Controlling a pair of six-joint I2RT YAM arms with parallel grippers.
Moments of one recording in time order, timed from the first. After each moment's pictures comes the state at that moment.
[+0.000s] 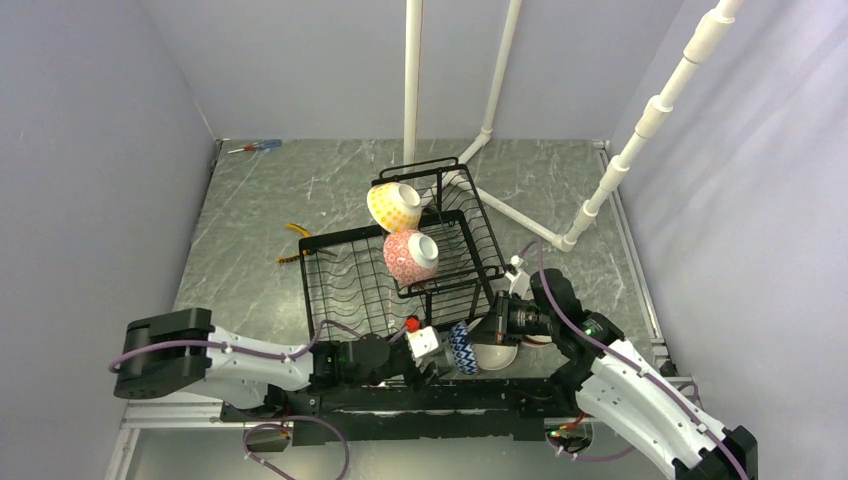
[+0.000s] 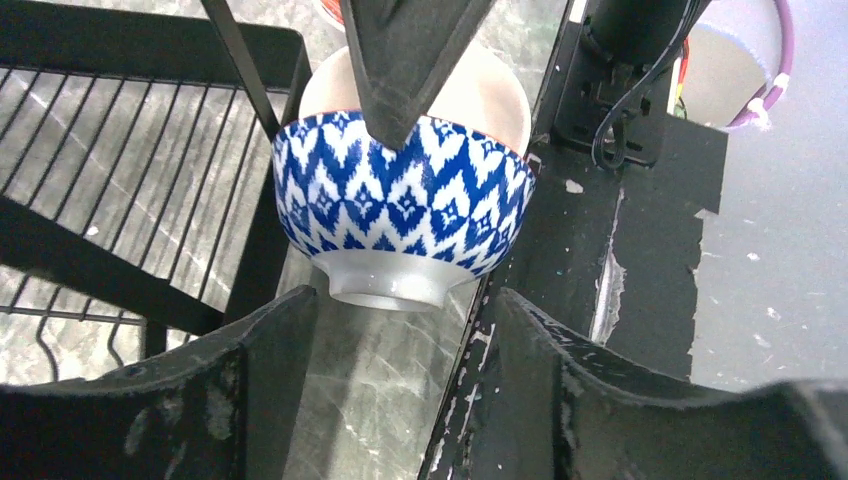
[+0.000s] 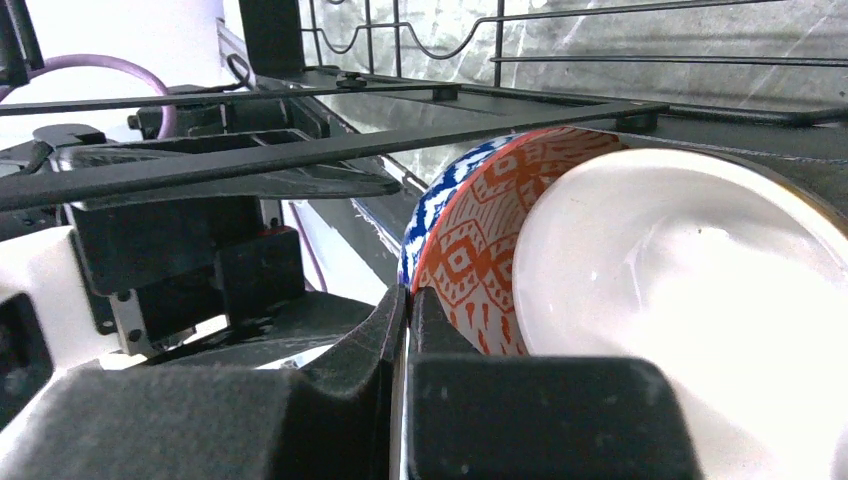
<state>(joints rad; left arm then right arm) -1.44 1.27 0.34 0.67 -0.19 -0.10 0.56 0.61 0.40 -0.46 -0.57 0.84</state>
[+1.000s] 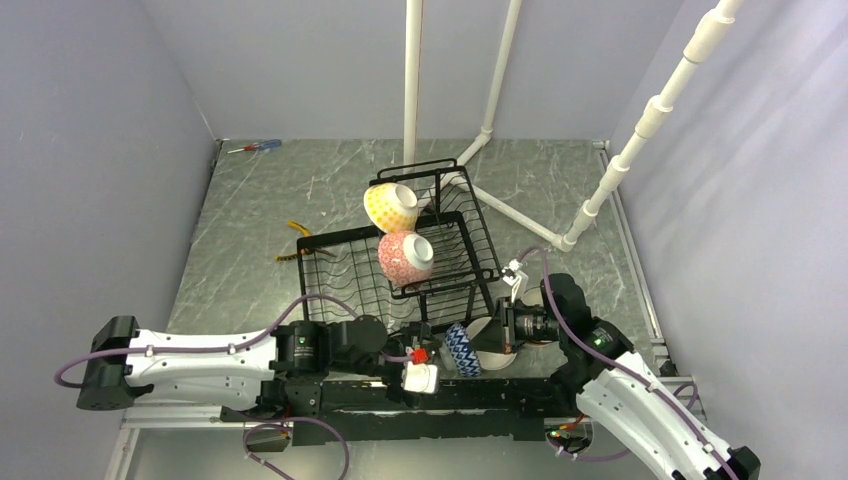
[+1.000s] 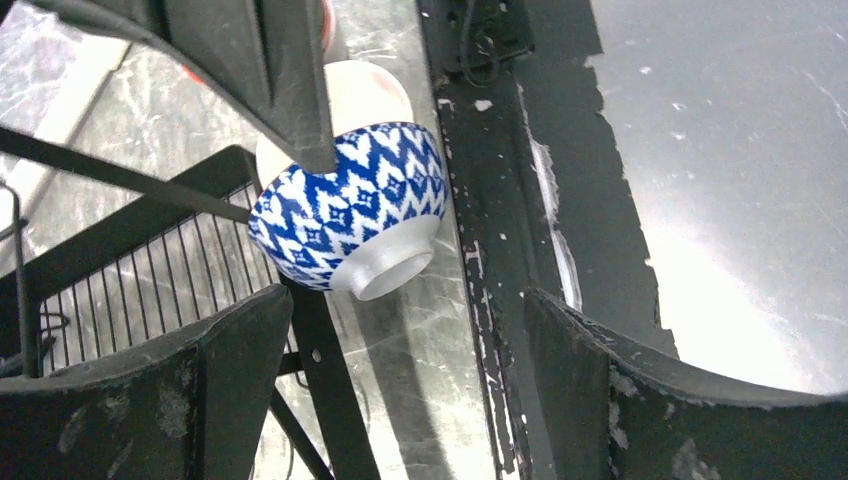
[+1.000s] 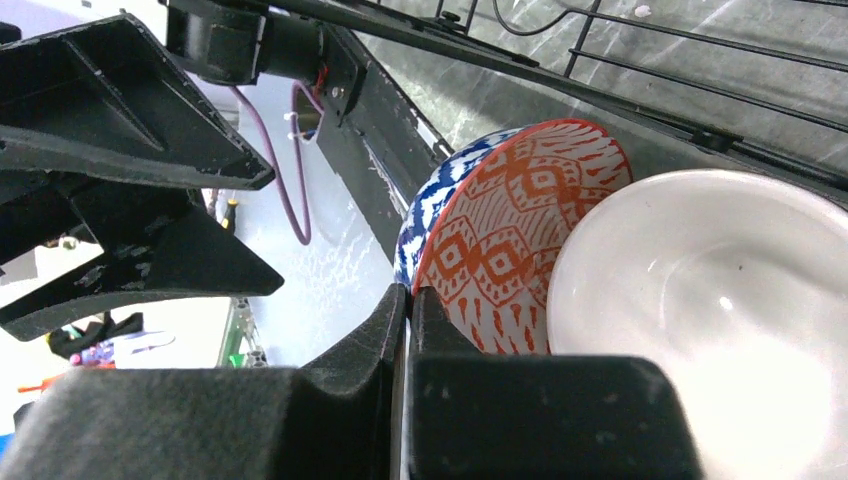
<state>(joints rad) -1.44 0.97 0.64 -0.10 0.09 0.36 0.55 0.50 0.39 -0.48 -0.71 0.64</state>
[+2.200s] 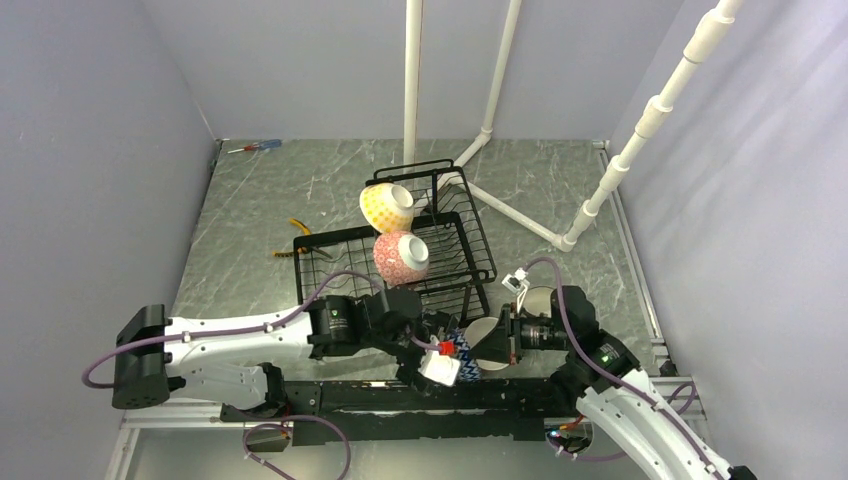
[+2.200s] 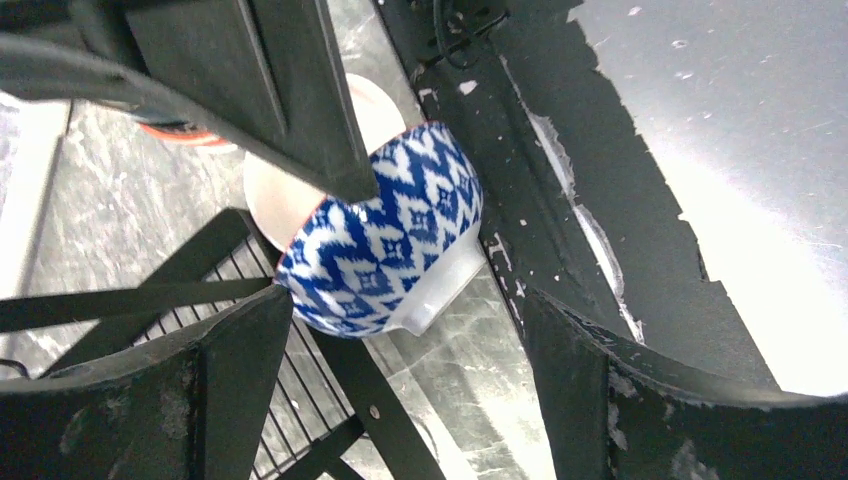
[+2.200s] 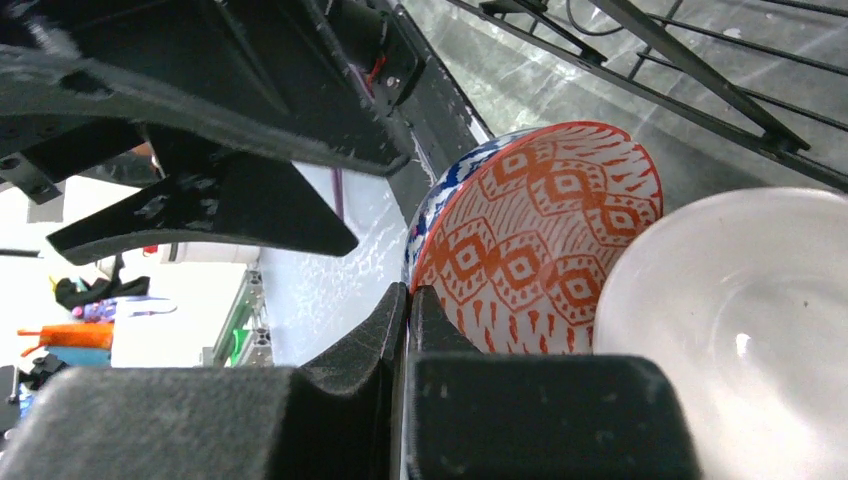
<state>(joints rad) -1.30 1.20 0.86 -0.28 0.34 0.64 0.56 0.32 0.32 -0.43 -0.79 0.66</state>
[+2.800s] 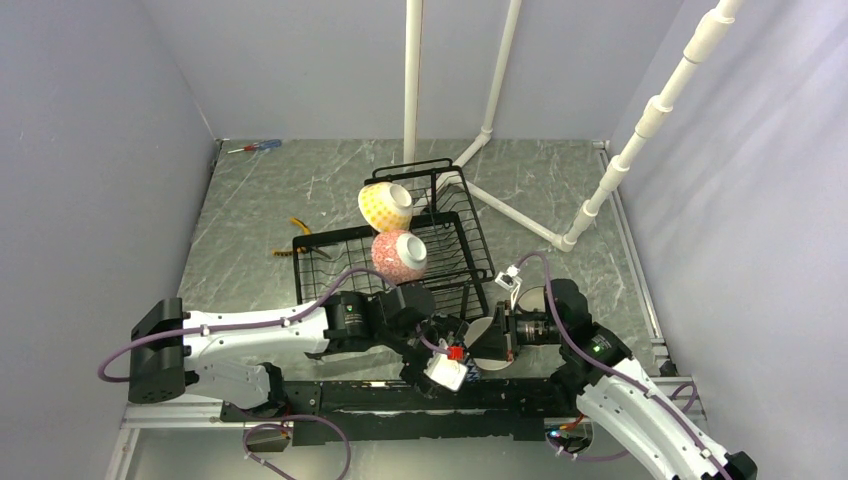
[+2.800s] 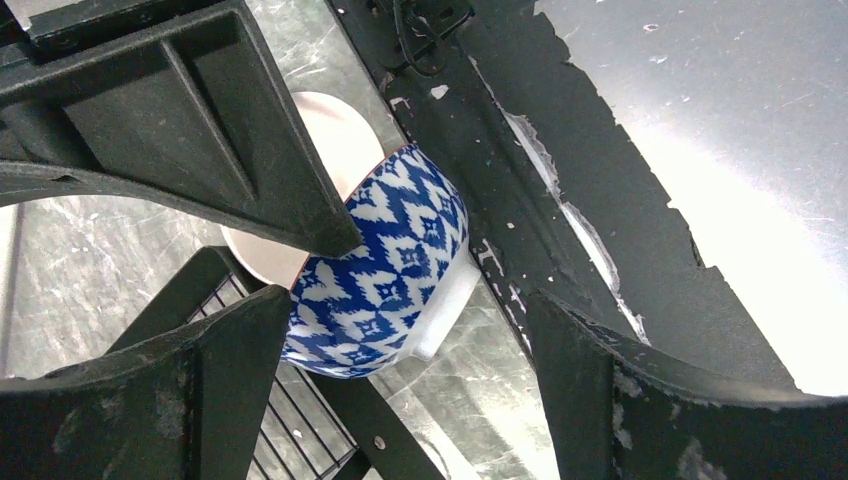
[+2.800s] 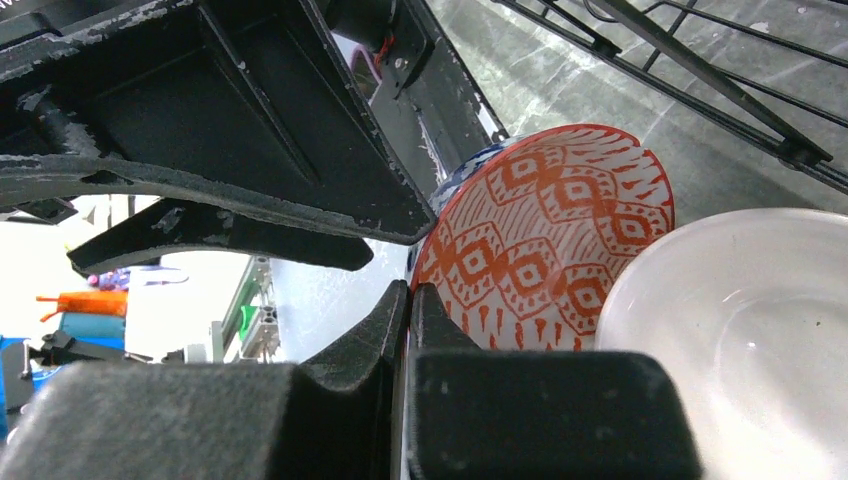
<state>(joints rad) -1.30 1.29 0.94 -0.34 0.43 0.73 0.56 0.44 0.32 -0.35 -0.86 0.63</state>
